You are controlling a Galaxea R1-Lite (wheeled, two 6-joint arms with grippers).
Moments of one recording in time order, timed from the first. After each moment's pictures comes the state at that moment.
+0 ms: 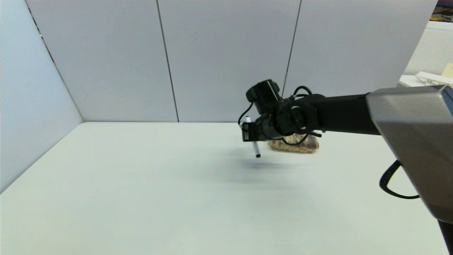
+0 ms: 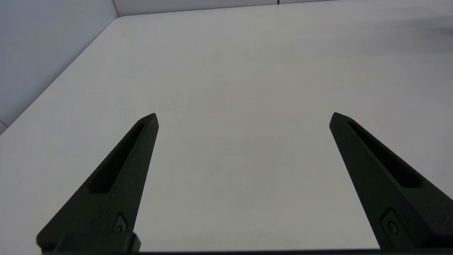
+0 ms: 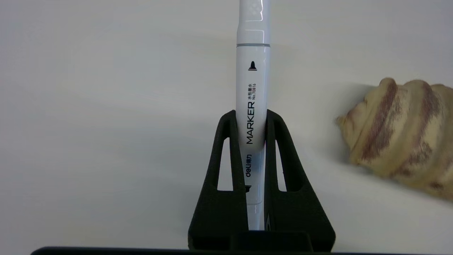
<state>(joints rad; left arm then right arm) -0.01 0.00 0.00 0.00 -0.03 0.09 0.57 2.28 -1.87 0.31 -0.26 0.31</state>
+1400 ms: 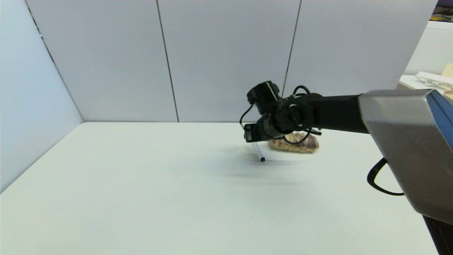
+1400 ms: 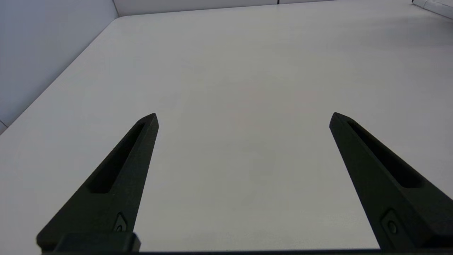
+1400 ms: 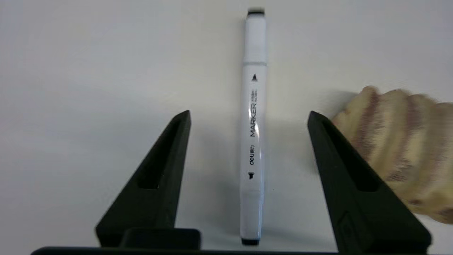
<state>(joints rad) -0.01 0.00 0.00 0.00 -0.03 0.09 0.55 2.30 -1.94 0.39 -0.26 0.26</state>
